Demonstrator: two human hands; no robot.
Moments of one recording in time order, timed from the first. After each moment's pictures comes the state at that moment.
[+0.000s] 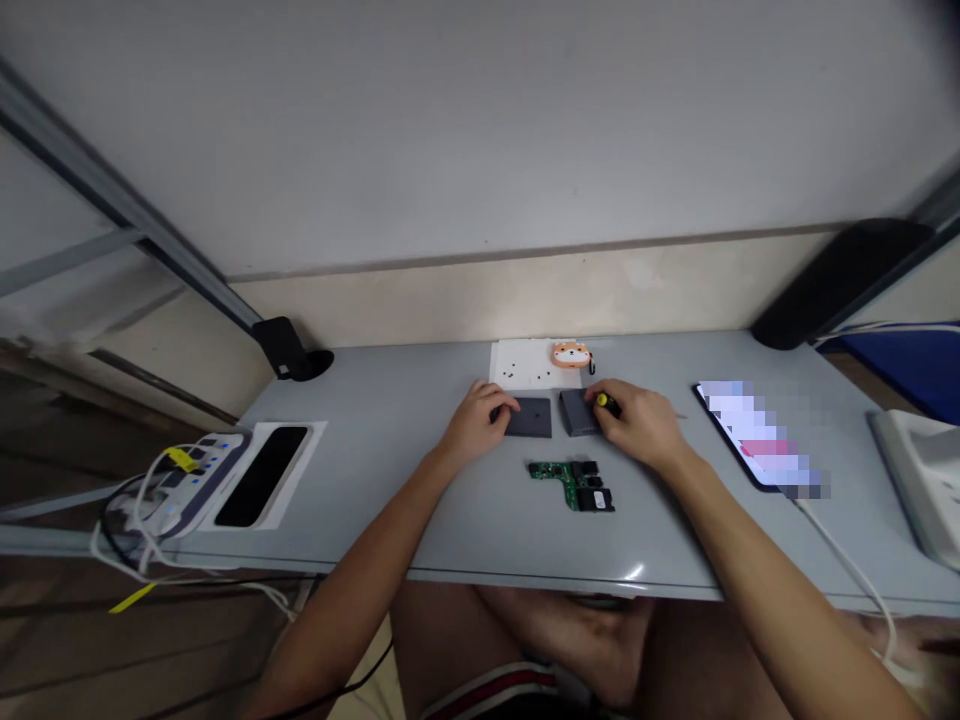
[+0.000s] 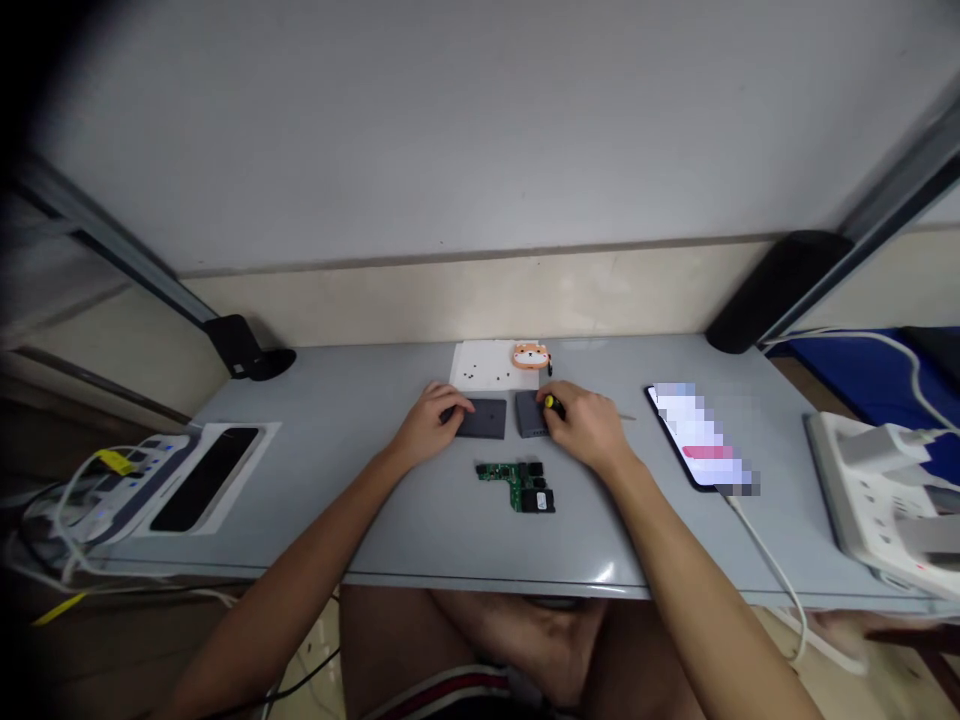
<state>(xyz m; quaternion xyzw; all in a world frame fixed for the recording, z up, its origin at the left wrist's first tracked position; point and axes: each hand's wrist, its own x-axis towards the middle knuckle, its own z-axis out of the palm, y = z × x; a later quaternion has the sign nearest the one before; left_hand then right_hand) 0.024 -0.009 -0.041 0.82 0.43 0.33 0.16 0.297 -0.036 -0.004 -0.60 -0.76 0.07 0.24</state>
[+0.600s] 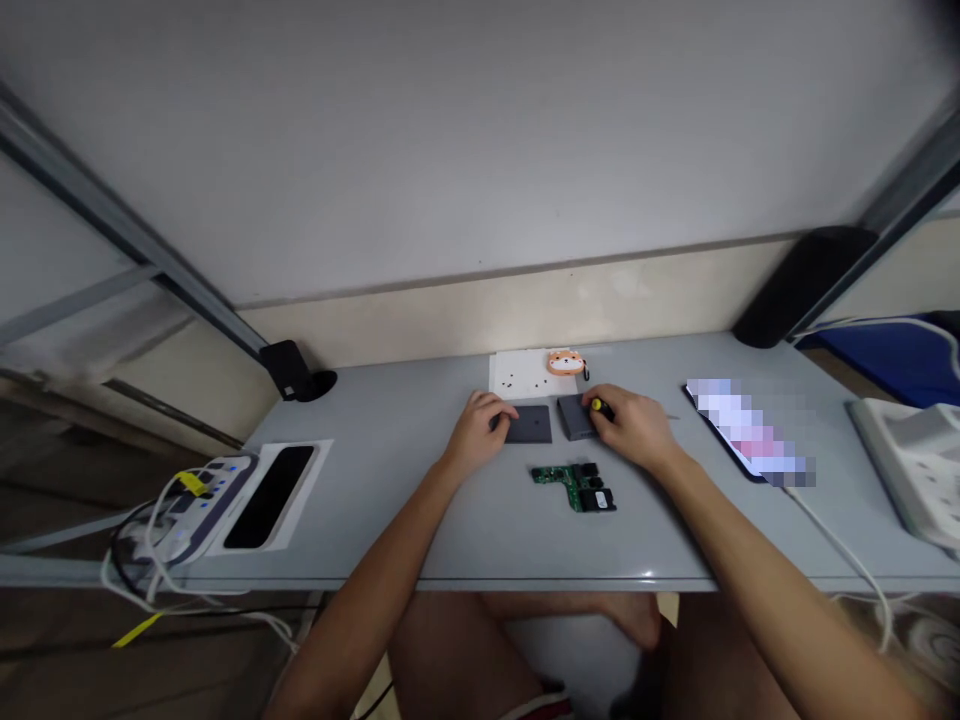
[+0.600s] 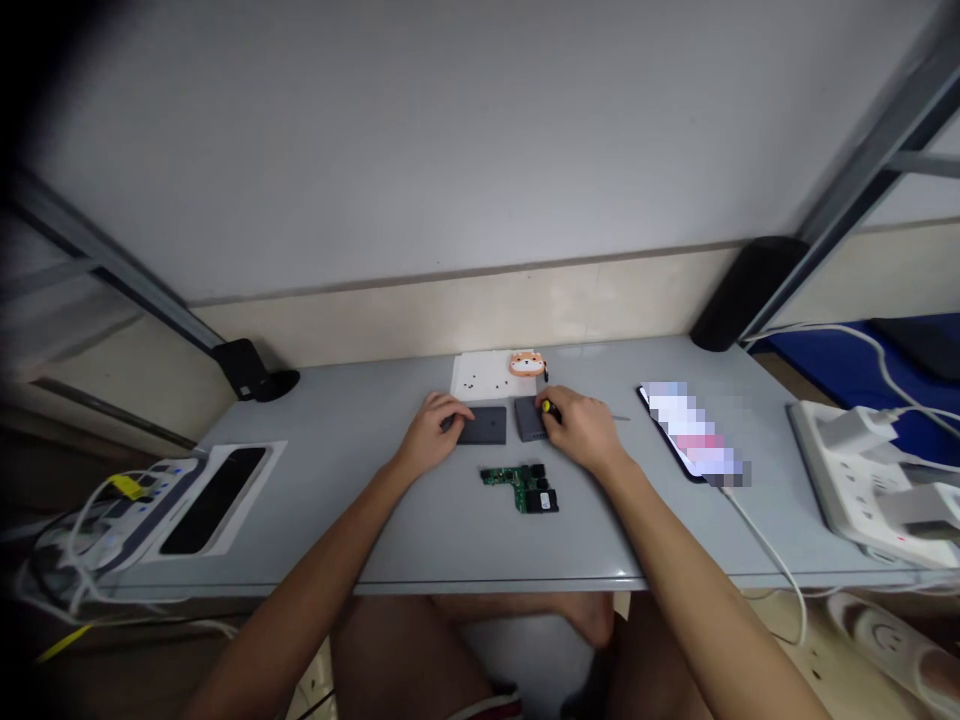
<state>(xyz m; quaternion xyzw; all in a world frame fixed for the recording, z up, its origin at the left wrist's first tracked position) 0.024 -0.010 -0.040 0.82 0.43 0.36 0.14 0.291 -0.042 0.000 -0.62 -0.75 0.07 0.22</state>
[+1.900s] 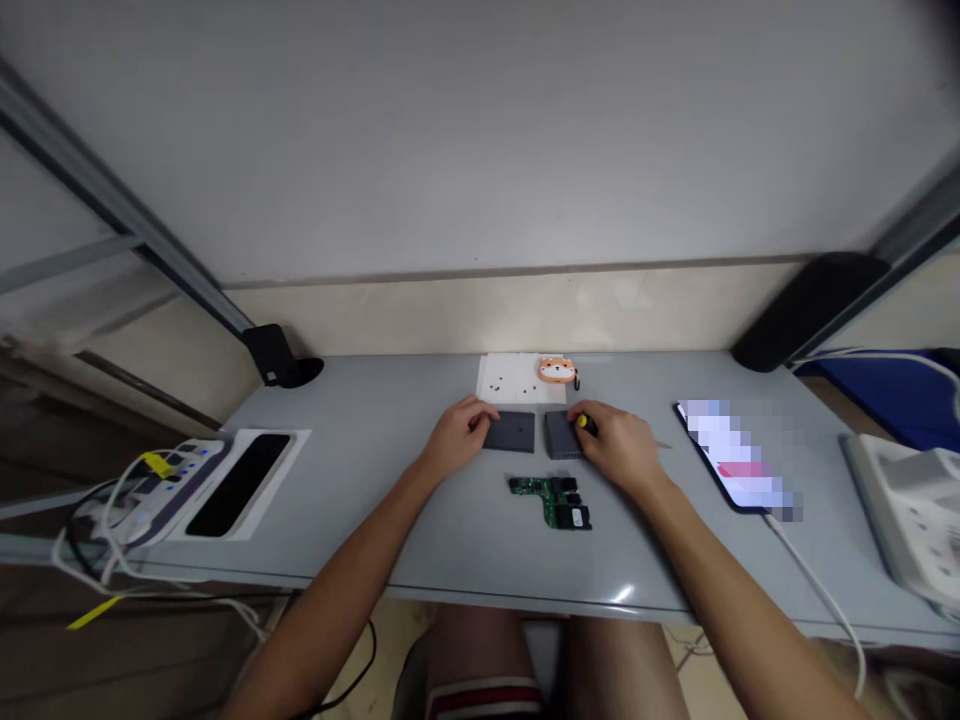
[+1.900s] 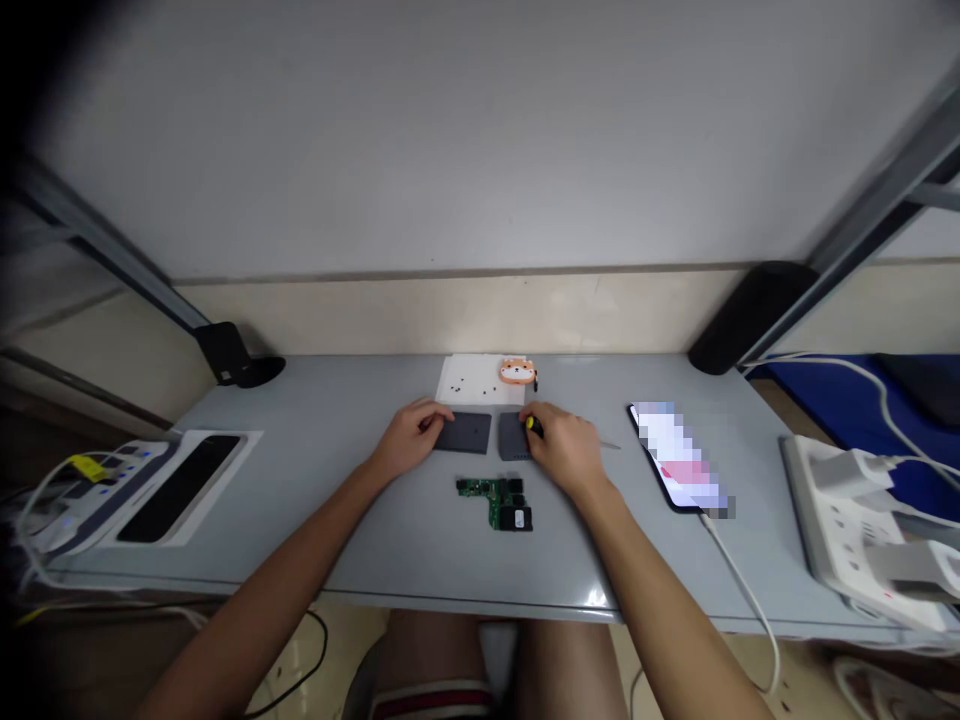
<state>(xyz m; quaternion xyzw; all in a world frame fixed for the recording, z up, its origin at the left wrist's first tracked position) 0.024 -0.012 -0.038 0.78 0.47 0.37 0.20 0.288 -0.045 0.007 -0.63 -0.75 0.08 0.19</state>
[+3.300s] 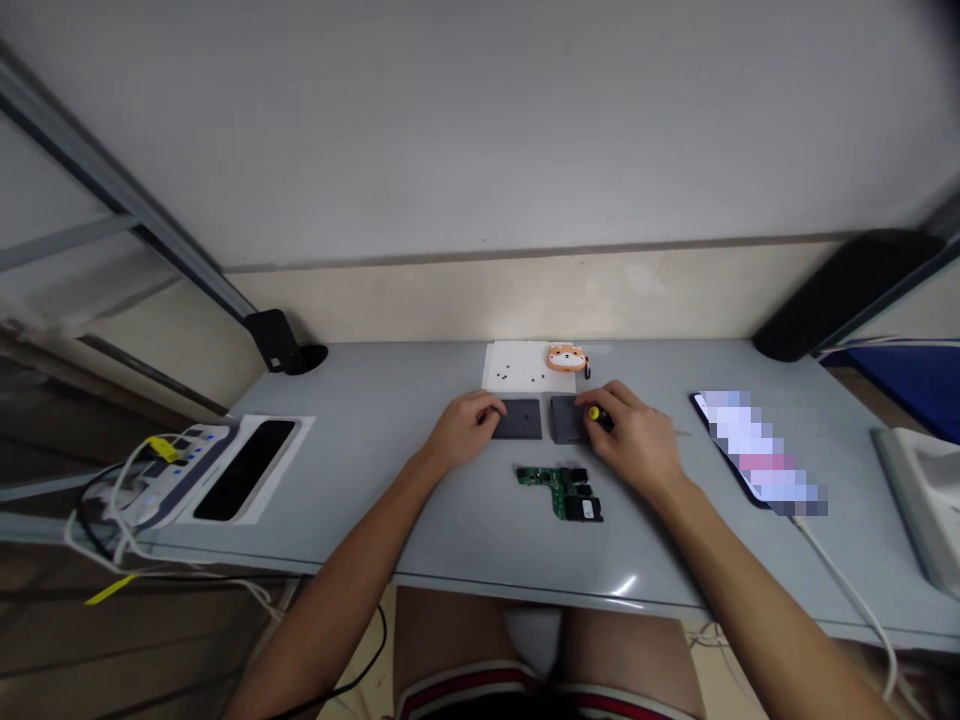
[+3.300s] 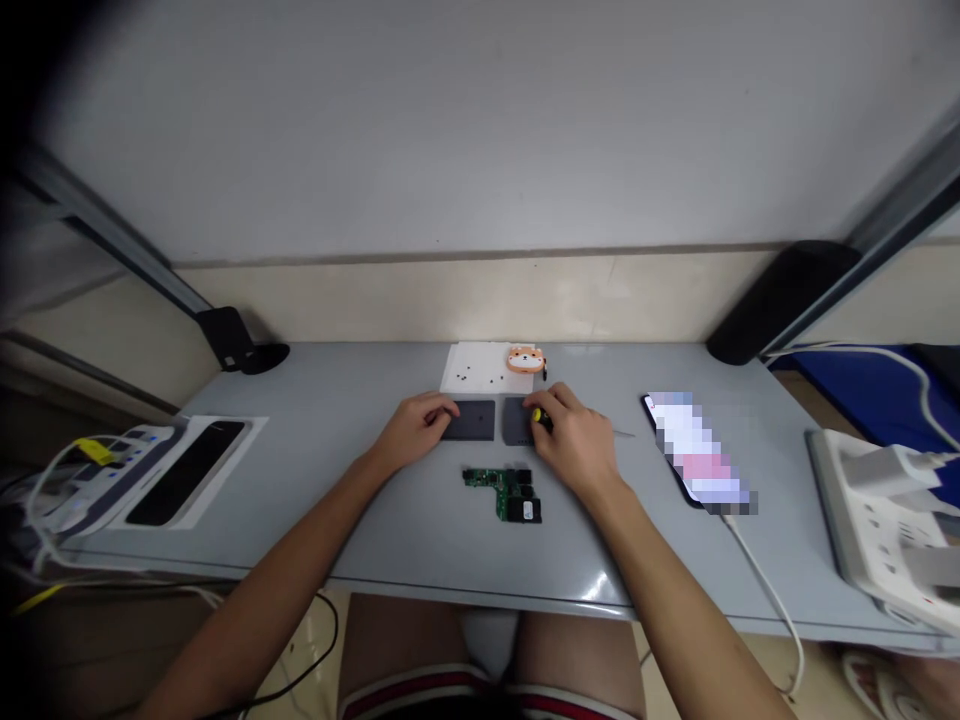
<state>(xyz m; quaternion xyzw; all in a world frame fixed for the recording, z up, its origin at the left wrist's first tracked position) 0.024 -0.016 -0.034 0.79 0.48 0.33 0.19 0.289 -0.052 0.000 -0.60 -0.76 0.01 0.26</state>
